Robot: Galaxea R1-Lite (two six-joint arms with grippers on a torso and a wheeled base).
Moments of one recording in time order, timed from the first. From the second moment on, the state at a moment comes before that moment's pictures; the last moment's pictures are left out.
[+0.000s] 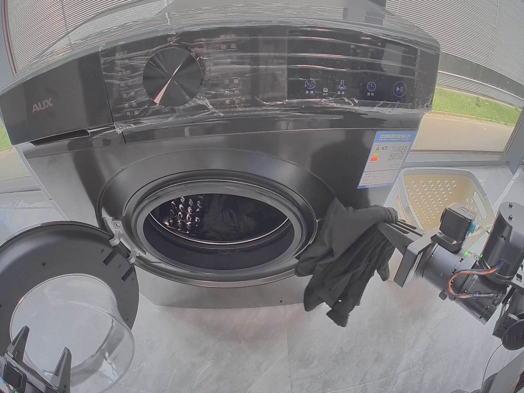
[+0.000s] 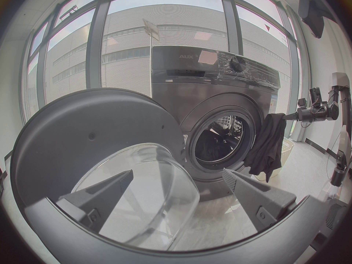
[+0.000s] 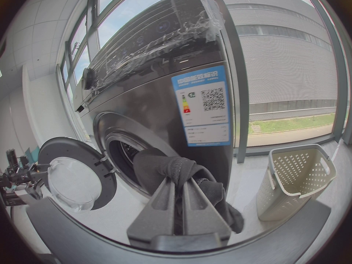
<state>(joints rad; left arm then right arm) 0.00 0.02 -0.02 0.00 -0.01 -0.01 0.70 1.49 -0.37 -1.07 -0.22 0.10</state>
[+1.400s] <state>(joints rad) 0.00 0.02 -0.02 0.00 -0.01 -0.01 0.96 1.54 -0.21 -1.18 -0.16 0.45</state>
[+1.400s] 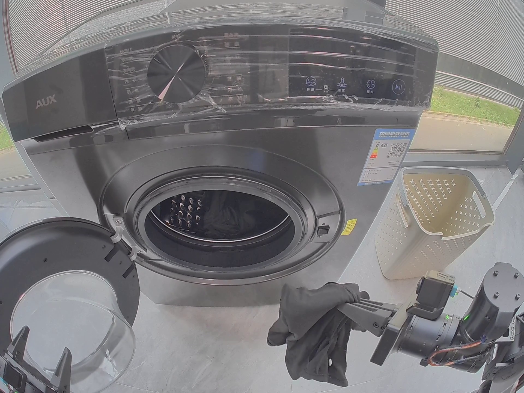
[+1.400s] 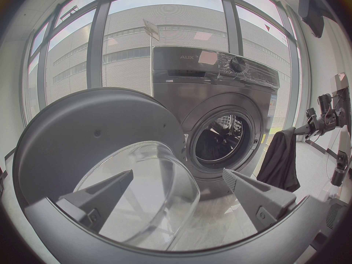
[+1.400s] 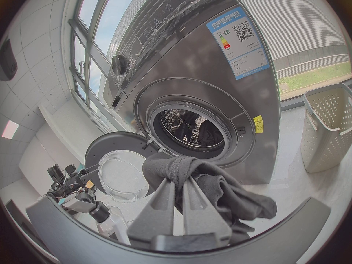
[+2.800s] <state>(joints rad) 0.00 0.02 -0.02 0.00 0.00 0.00 0.80 1.51 -0.19 -1.19 -0.09 0.39</state>
